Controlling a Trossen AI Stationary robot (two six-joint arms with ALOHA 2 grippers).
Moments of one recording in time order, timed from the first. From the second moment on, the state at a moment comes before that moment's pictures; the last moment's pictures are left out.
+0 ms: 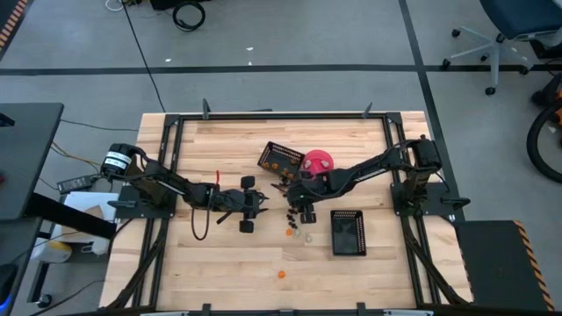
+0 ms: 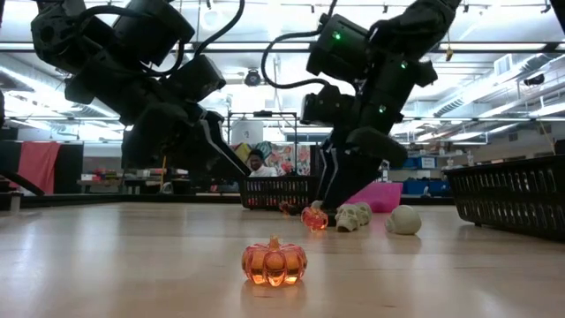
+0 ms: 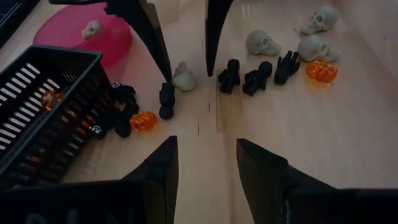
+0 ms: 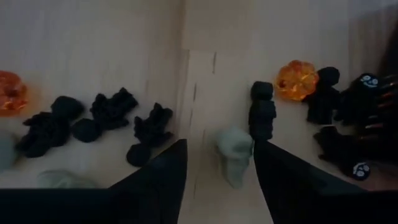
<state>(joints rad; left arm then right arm) -0.19 1.61 0.53 0.51 -0.28 0.09 0.05 1.85 1.01 -0.19 0.11 -0.07</state>
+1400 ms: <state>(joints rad) -0.19 1.61 0.53 0.48 -0.28 0.09 0.02 1.84 1.26 -0.76 0.40 -0.10</state>
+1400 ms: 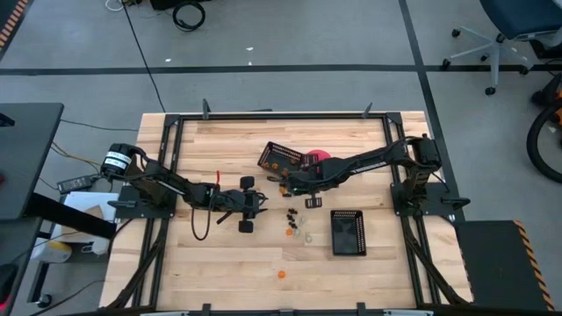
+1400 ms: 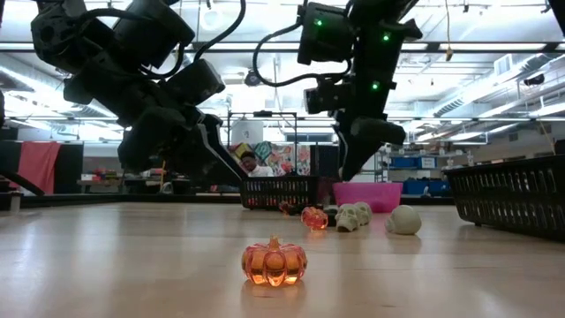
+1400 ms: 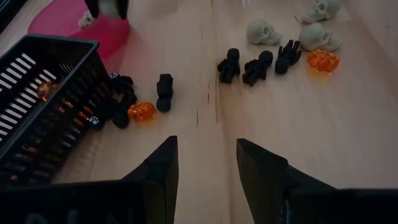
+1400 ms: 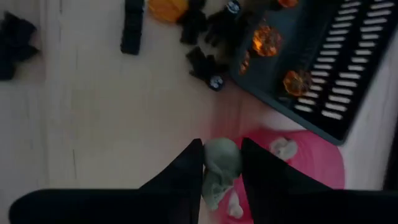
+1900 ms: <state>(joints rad) -0.19 1.61 0.53 0.48 -0.28 0.08 -0.06 1.76 1.24 -0.84 0.42 0.00</state>
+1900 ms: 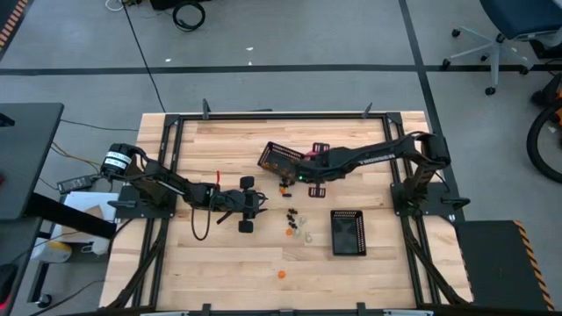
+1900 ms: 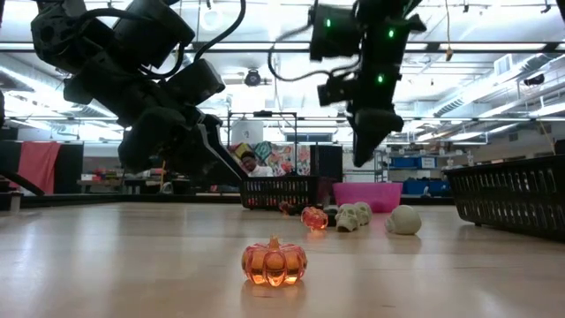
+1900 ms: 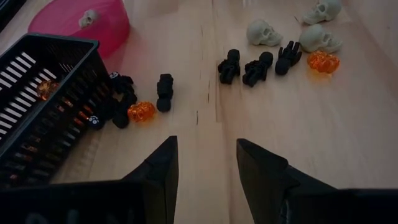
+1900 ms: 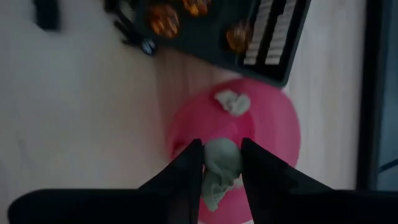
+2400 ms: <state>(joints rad) -0.19 1.61 0.53 0.48 -0.28 0.07 -0.22 1.76 1.13 -0.68 0.27 -0.03</state>
